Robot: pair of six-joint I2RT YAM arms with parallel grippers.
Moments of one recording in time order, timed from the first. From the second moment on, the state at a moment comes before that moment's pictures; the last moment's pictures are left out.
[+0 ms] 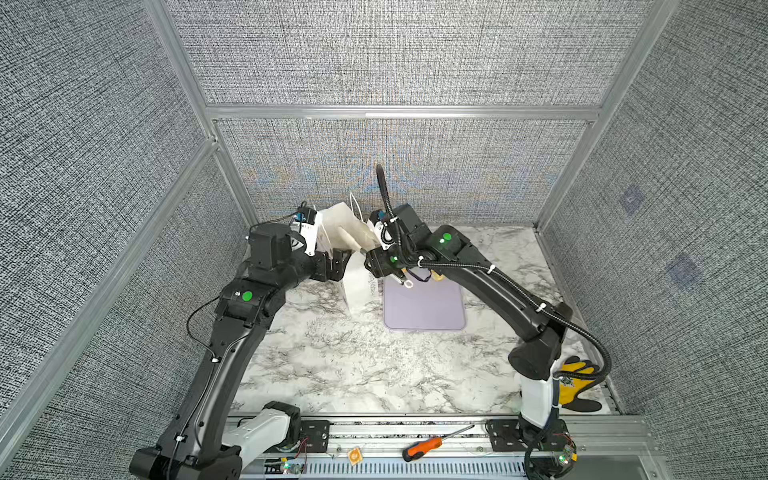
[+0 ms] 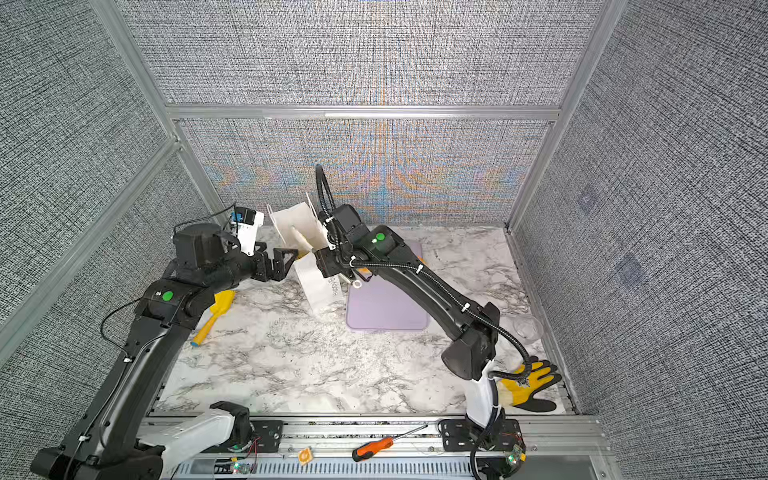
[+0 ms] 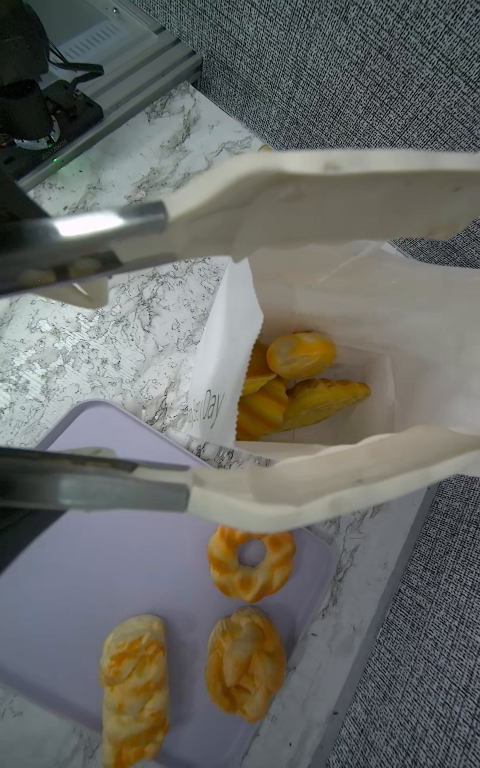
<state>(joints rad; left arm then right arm) -0.29 1.11 1.35 -0.70 0.27 -0.10 0.84 1.95 2.18 -1.01 0.04 0.26</state>
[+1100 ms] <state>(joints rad) -0.57 1.19 1.26 -0.58 0.30 -0.11 0.62 1.50 1.41 -0.97 0.39 0.55</state>
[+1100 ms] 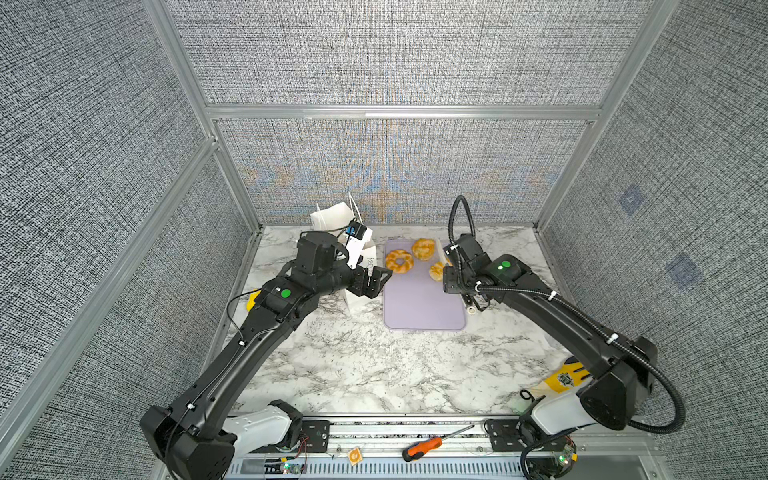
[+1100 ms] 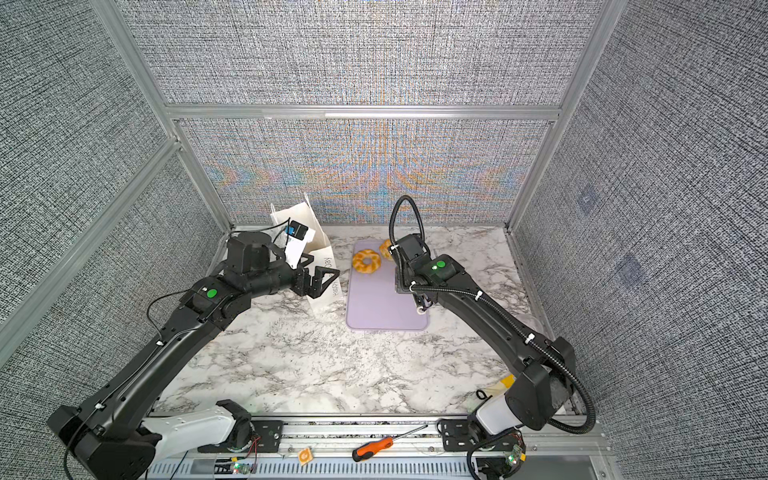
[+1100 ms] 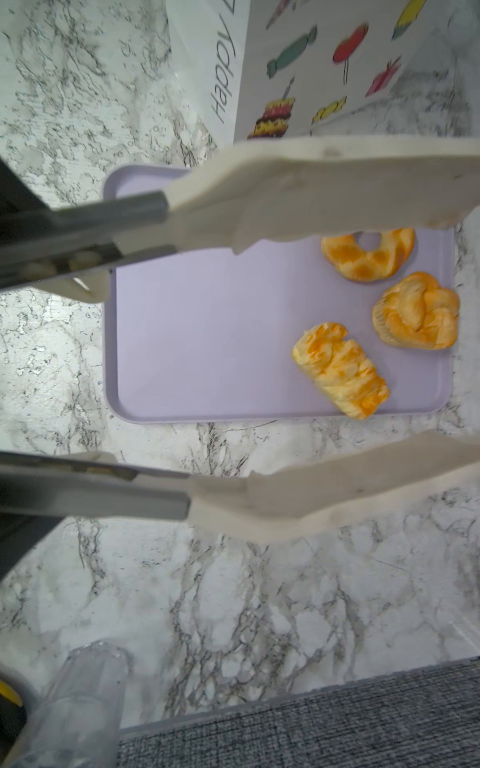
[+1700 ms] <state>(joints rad) -0.63 1.22 1.20 -0.54 0.31 -0.13 0.54 1.74 1.43 -0.92 0.20 0.60</state>
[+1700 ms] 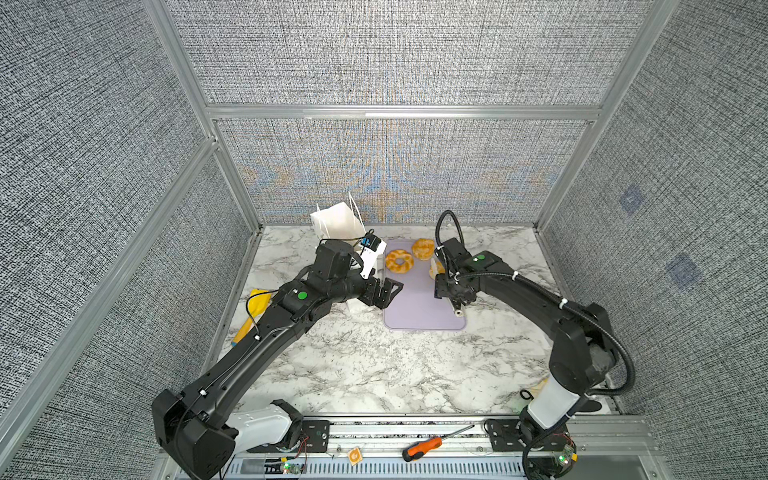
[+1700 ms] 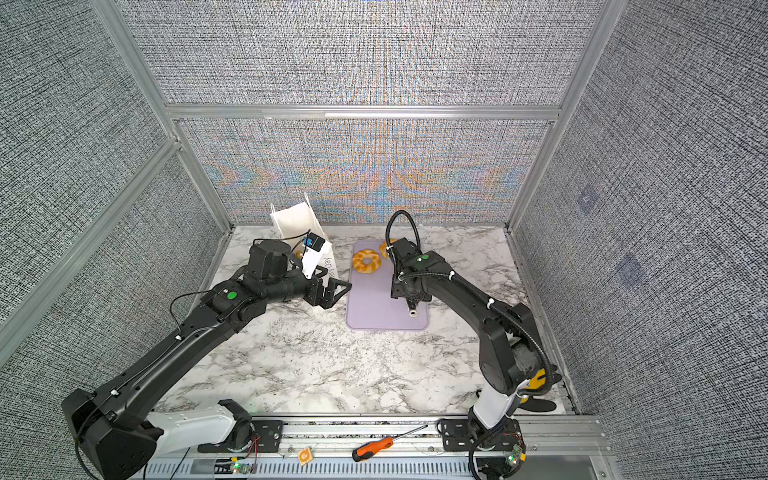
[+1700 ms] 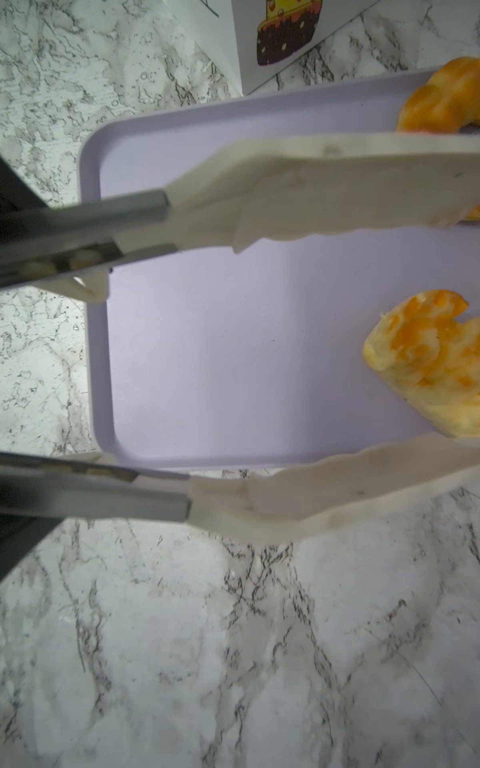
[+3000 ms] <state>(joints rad) -0.63 1.21 1.19 -0.54 0.29 -0.12 0.55 1.92 1.51 -1.04 0.15 0.47</state>
